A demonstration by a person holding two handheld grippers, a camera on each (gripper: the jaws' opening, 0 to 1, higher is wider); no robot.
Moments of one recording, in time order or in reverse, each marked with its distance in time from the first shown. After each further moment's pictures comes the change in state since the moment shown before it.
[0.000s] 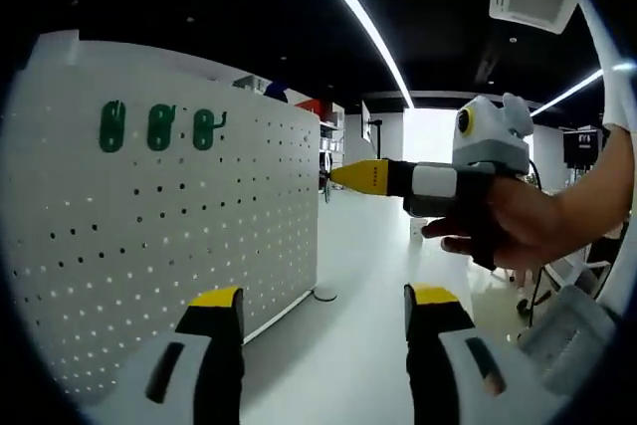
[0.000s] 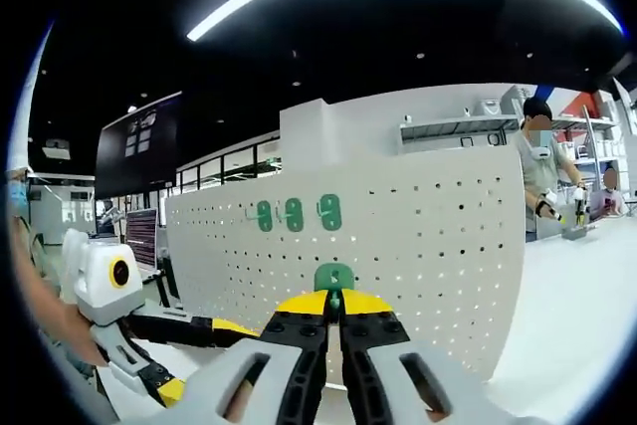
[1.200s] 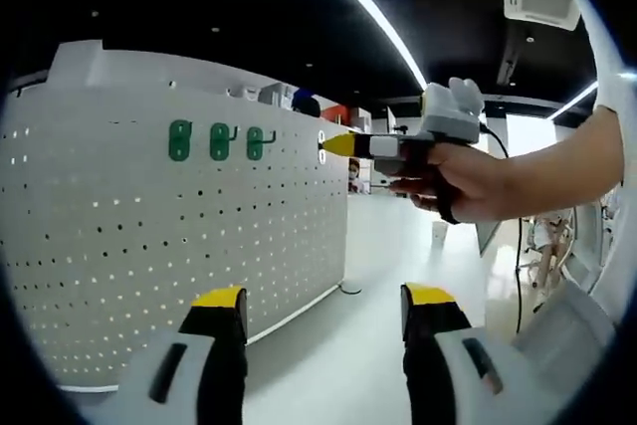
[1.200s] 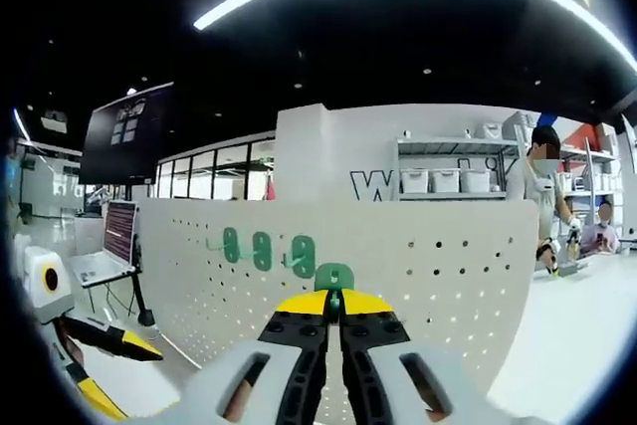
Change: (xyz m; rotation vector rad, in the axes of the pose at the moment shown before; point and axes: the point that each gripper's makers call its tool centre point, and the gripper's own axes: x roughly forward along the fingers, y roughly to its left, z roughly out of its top) left arm -0.056 0.020 0.000 -0.011 -0.029 0.133; right arm 0.052 -0.021 0.041 -0.121 -0.017 -0.047
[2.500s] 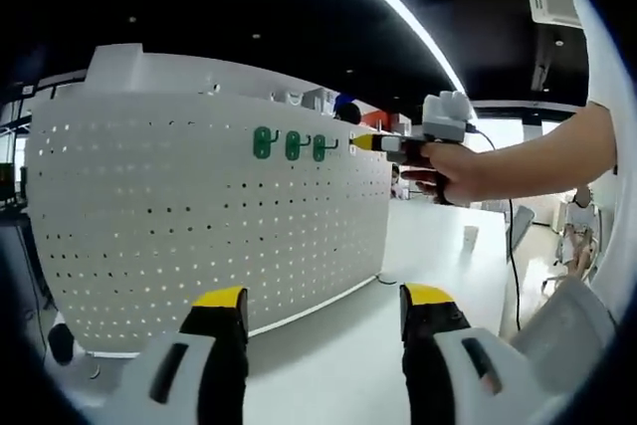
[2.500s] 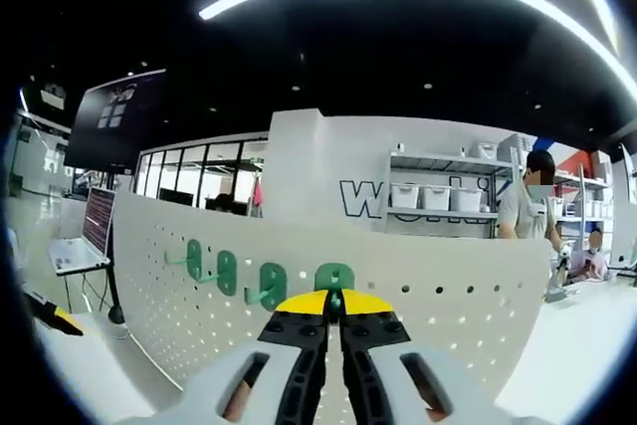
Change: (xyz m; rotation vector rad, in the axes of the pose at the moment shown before) left arm -0.068 0.039 -0.010 -0.040 -0.022 0.176; right arm 0.041 -0.016 0.014 -0.076 -0.034 -0.050
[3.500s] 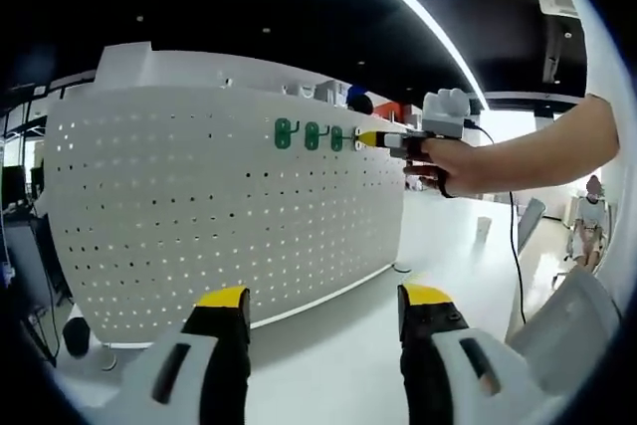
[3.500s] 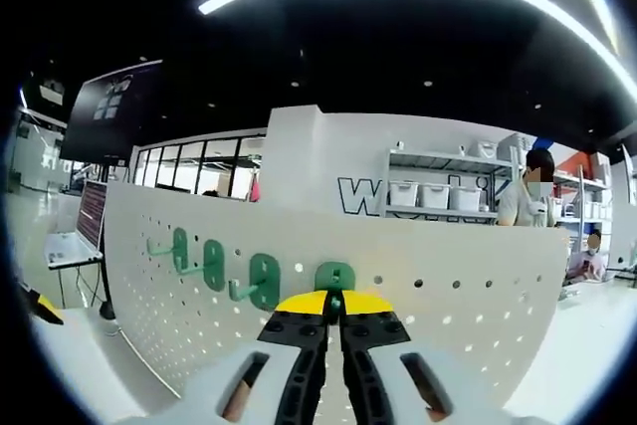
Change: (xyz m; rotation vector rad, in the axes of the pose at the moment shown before) left arm -0.013 0.016 -0.010 0.009 0.041 0.062; right arm 0.019 0.002 -0.014 -0.026 -0.001 -0.020
